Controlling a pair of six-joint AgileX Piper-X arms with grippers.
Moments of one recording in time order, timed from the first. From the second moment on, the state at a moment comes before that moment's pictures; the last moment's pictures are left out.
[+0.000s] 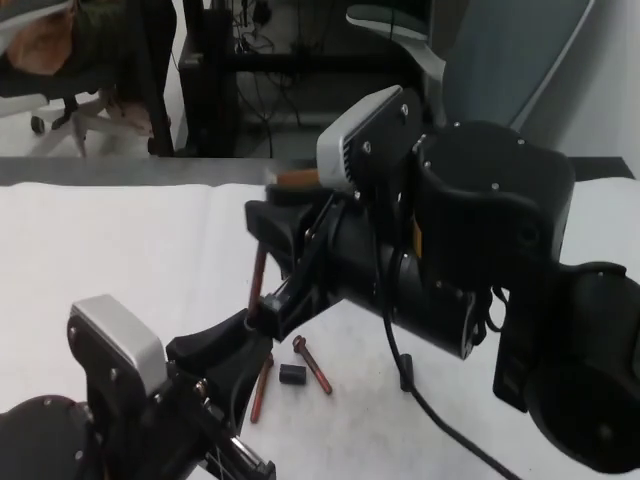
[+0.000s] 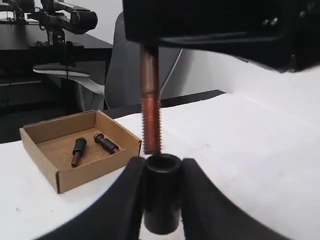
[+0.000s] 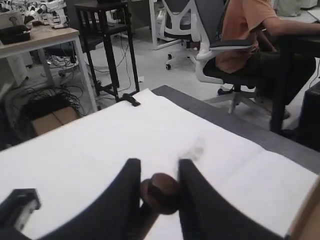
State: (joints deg) left arm -43.3 53.6 -4.8 -41.3 -5.1 -4.4; right arm 51.4 77.8 -45.0 -19.4 -1.5 5.2
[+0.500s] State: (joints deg) left arm -43.3 53.6 -4.8 -39.4 -5.8 -2.6; right arm 53.2 76.4 -45.0 -15.5 -1.3 2.7
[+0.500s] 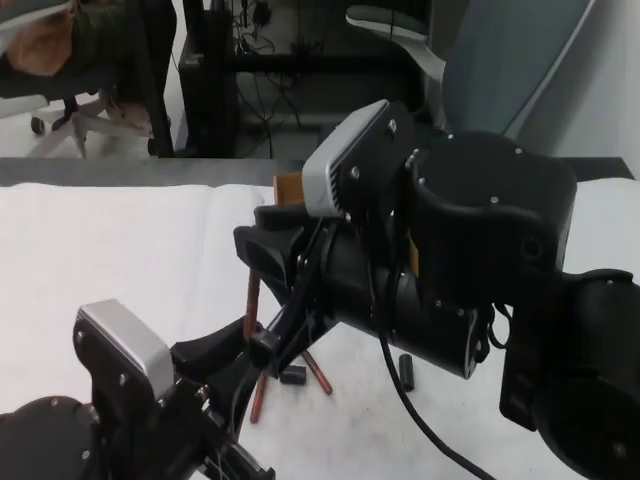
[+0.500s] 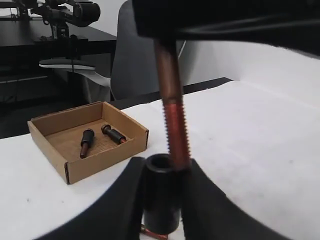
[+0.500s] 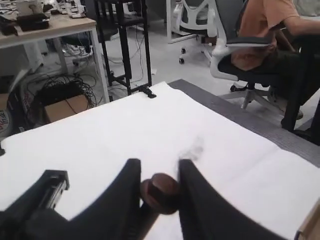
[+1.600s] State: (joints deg) left arm -43.3 53.6 -4.3 -41.0 -5.7 -5.1; right arm 54.9 77.7 -45.0 -14.5 0.0 -6.0
